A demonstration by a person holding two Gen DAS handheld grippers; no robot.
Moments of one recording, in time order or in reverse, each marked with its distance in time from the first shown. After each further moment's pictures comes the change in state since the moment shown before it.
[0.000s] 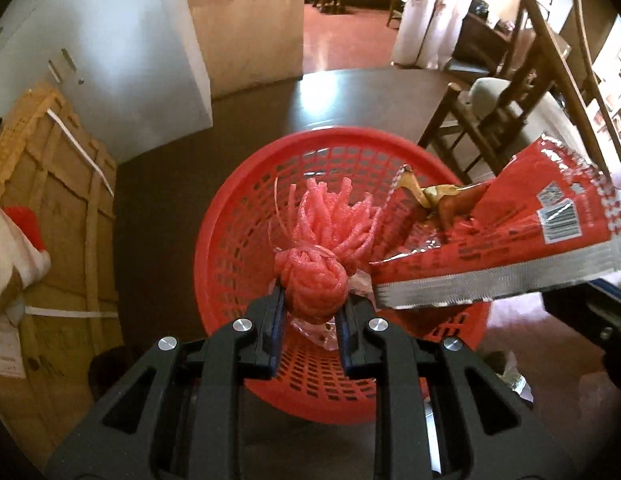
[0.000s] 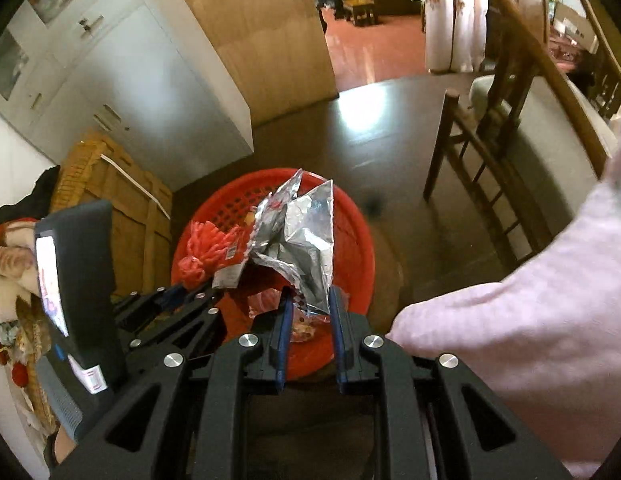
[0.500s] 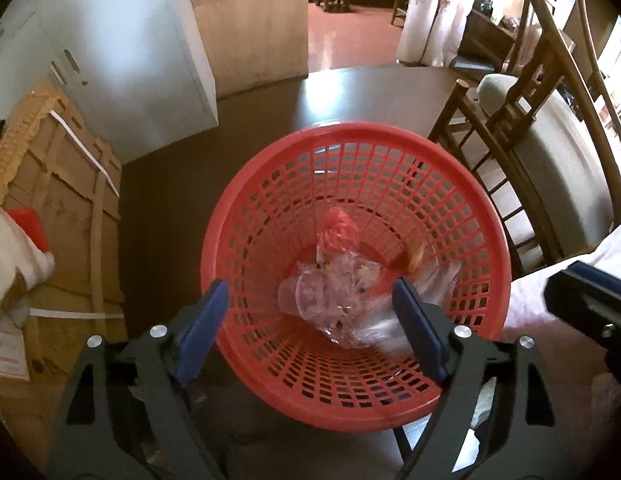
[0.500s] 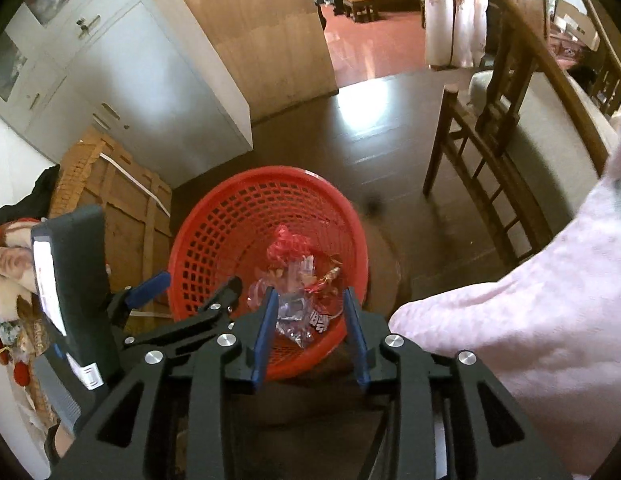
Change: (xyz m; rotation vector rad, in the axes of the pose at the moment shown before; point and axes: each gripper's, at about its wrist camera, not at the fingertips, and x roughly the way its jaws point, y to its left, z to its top) left arm 0.003 -0.002 0.003 0.012 -0.008 0.025; right arm -0.010 -0.011 -0.001 -0.005 -0.008 0.010
